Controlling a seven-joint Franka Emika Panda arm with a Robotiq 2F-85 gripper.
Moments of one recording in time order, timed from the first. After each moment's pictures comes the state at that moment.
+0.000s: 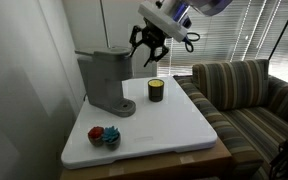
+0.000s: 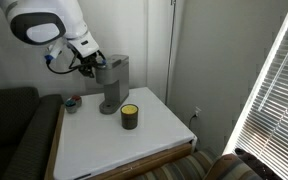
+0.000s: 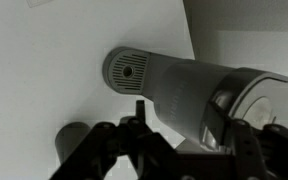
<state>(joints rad) 0.05 0.37 0.21 -2.04 0.59 2.94 0.67</state>
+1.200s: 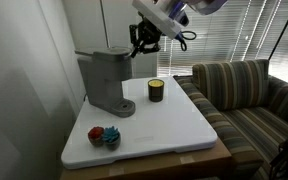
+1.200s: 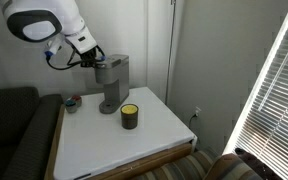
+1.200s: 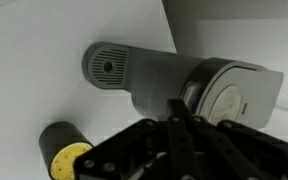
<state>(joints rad) 0.11 0.37 0.18 -2.02 0.66 3.01 0.67</state>
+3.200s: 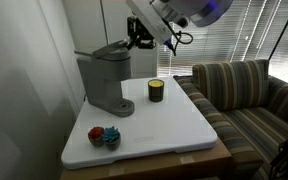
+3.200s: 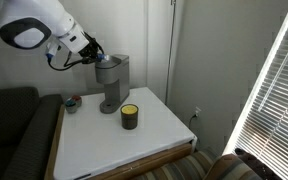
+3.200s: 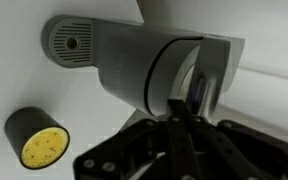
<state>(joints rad) 0.17 0.41 0.19 -2.04 0.73 3.33 0.68</state>
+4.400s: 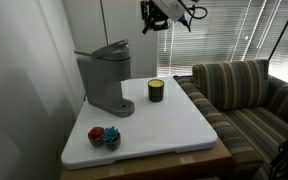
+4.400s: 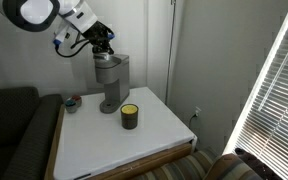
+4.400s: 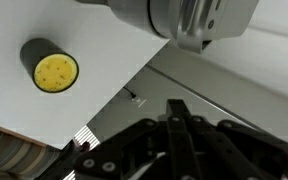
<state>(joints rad) 0.76 0.33 -0.59 -2.07 0.47 3.11 0.96</state>
